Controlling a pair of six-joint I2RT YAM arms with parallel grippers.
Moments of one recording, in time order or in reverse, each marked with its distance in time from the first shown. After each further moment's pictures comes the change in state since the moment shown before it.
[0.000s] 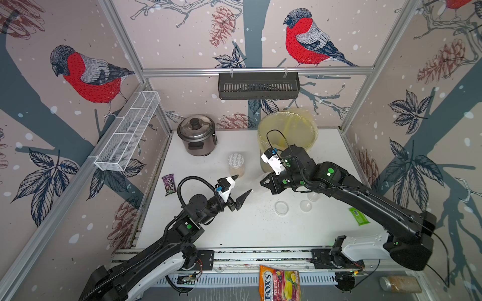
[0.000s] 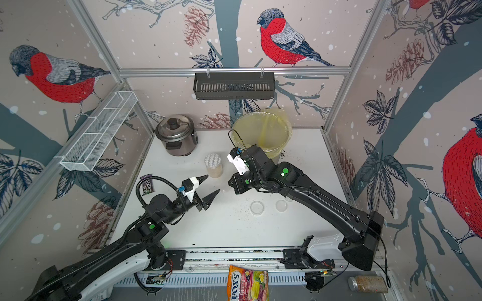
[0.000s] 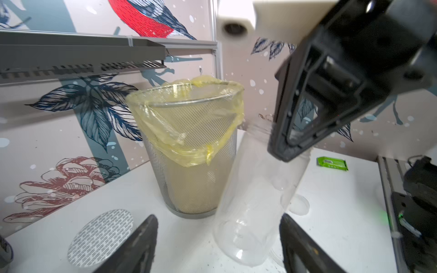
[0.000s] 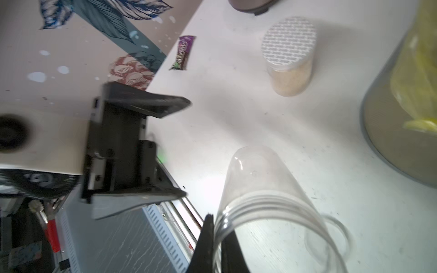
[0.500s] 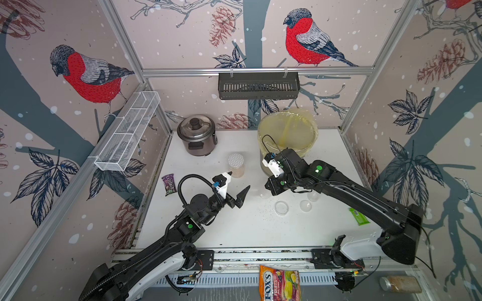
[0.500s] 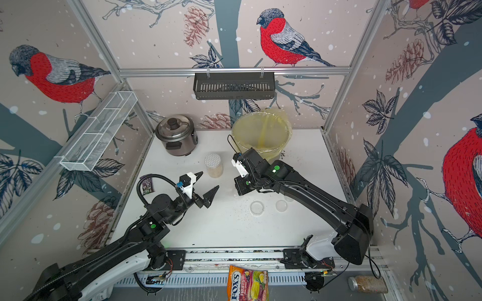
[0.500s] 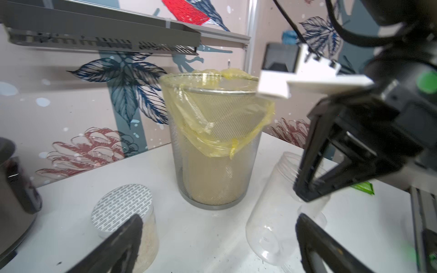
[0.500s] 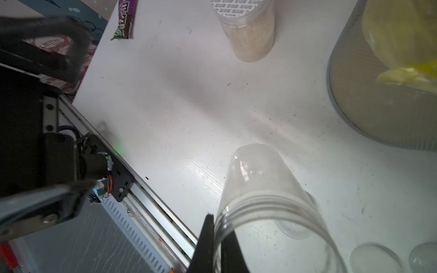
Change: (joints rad) left arm 0.000 0.041 0.018 -0.006 -0.212 -0.135; right arm -0.029 0.095 -0.032 -0.064 0.078 -0.030
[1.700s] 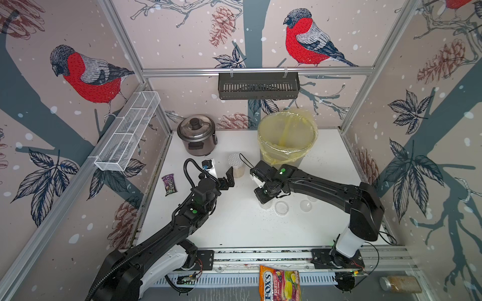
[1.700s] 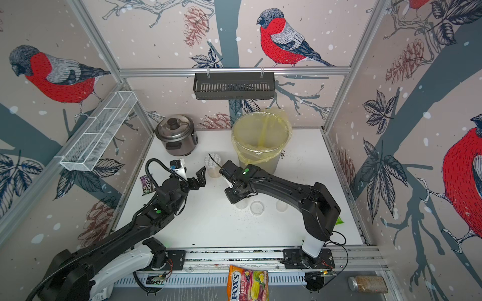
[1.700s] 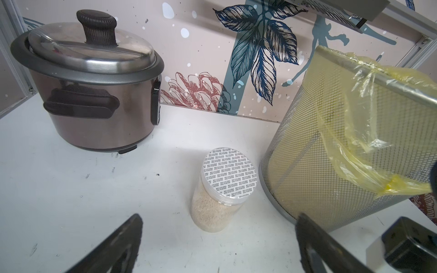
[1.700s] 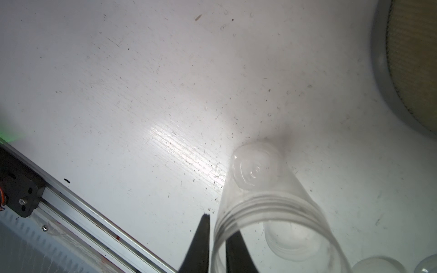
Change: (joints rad) left arm 0.158 0.206 0.114 -0.158 -0.302 -0.281; right arm 0.075 0.293 0.007 0.012 0.099 -0.028
